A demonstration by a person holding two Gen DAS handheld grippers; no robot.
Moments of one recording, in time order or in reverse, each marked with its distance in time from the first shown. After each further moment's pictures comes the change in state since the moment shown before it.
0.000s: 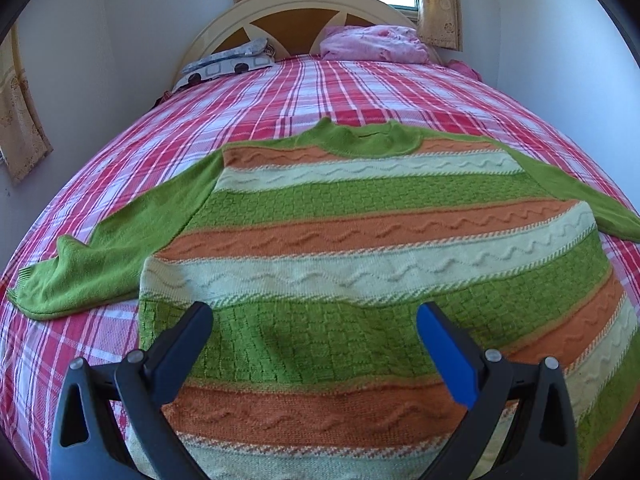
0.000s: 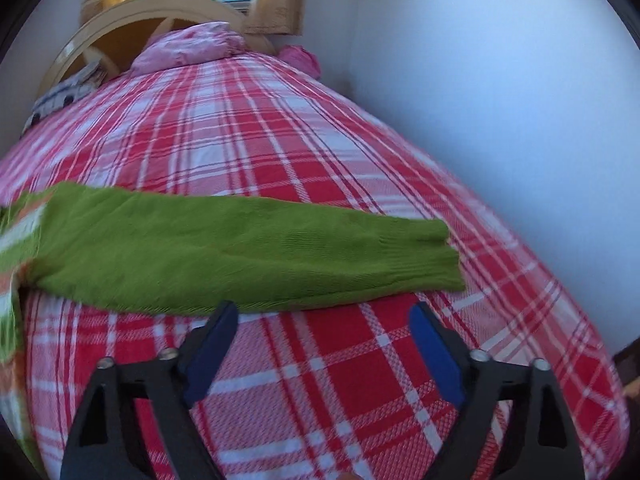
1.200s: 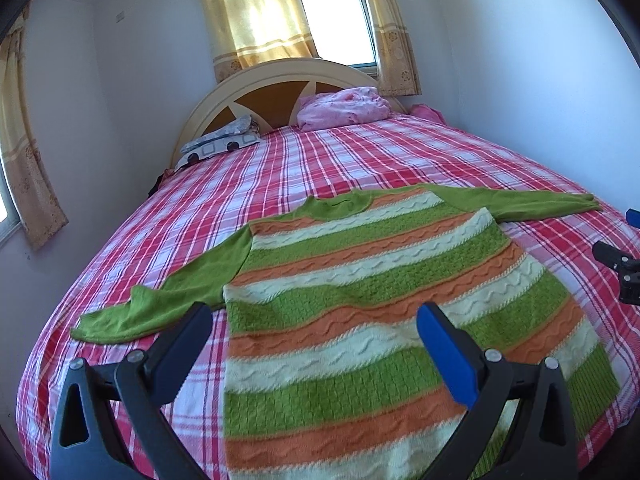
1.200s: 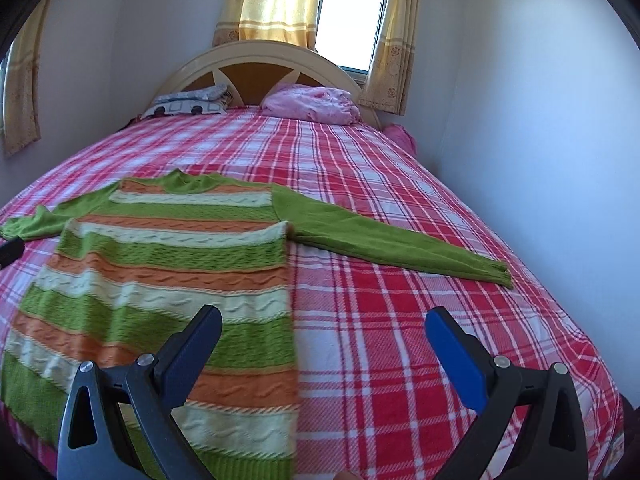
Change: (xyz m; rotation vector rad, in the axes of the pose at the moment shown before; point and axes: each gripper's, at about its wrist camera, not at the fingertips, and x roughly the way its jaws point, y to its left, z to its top) left arm -0.154 -0.002 -0.035 0.150 -0.246 -0.009; right arm -0.197 0.146 -0.127 -0.340 -0.294 0.186
